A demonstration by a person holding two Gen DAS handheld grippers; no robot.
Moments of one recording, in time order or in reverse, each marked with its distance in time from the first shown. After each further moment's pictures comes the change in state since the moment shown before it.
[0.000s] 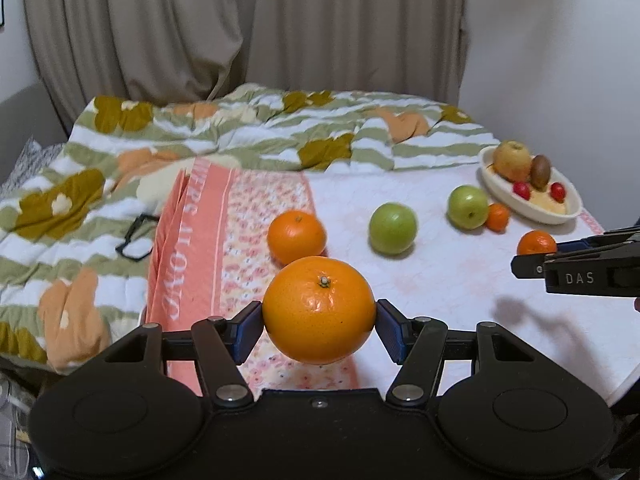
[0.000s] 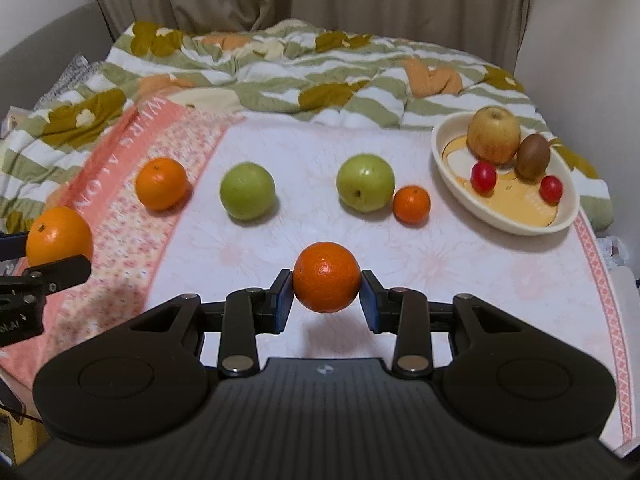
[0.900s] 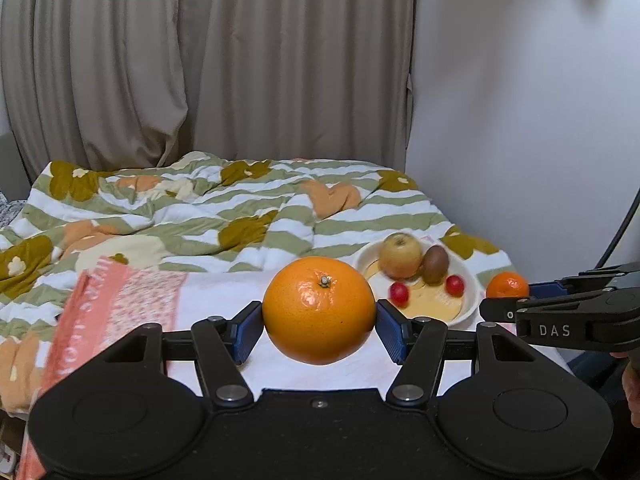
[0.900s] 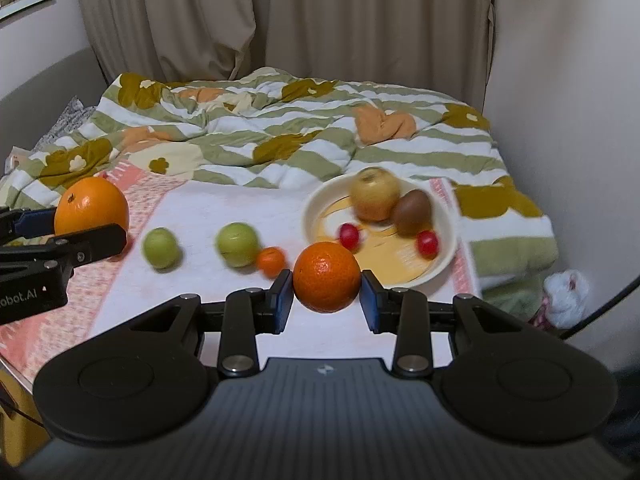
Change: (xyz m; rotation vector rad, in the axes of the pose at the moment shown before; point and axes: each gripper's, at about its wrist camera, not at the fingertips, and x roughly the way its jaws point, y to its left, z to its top) left arm -0.023 -0.162 0.080 -0.015 -0.167 -0.079; right arm -0.071 -0.163 0.033 -0.001 -0.106 0.015
